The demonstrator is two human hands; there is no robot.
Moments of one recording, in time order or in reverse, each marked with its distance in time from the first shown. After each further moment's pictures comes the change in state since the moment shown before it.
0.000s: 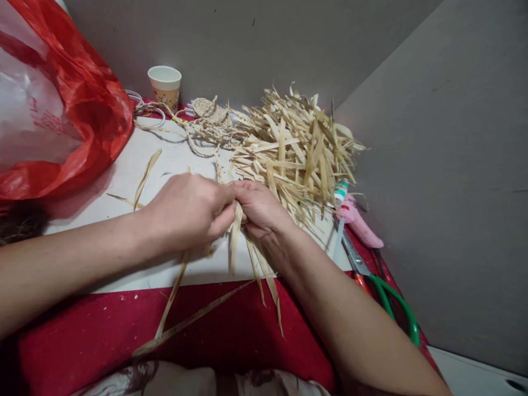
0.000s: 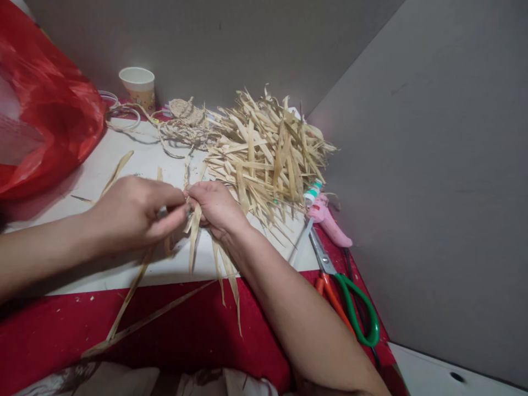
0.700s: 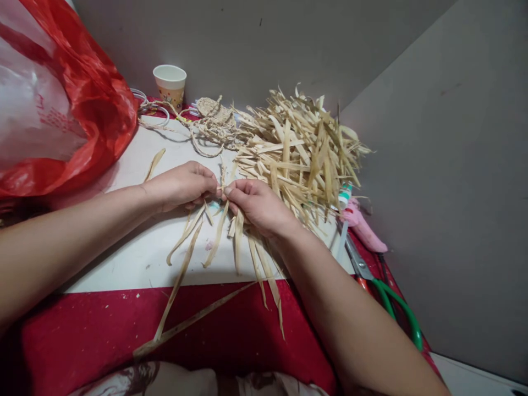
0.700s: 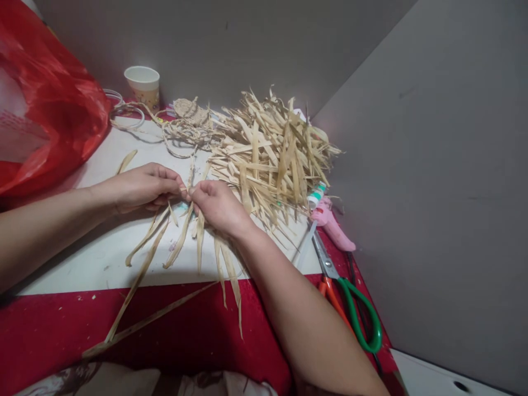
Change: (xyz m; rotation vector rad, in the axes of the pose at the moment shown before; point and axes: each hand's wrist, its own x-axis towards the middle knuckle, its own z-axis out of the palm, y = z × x) left_hand 0.029 -0.041 0.014 -0.987 -0.233 -0.583; right_hand 0.002 0.001 -0.011 -0.299 -0.005 -0.105
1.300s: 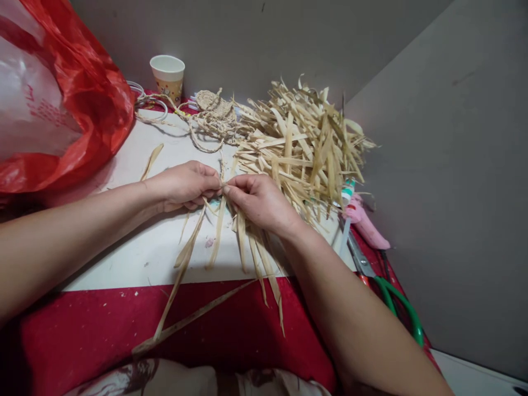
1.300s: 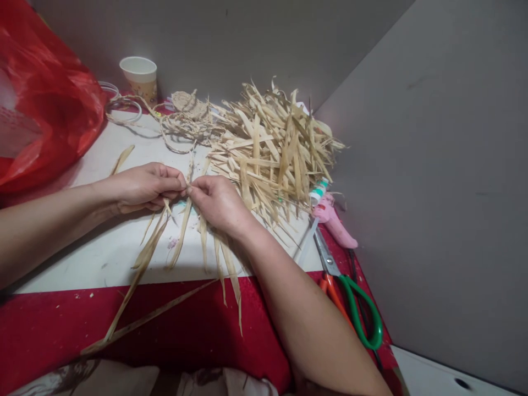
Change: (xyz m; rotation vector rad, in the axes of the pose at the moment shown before) left_hand 0.001 0.001 0.005 -0.116 -0.095 -0.052; right_hand -0.002 -0.003 -0.005 -0.307 0.040 -0.173
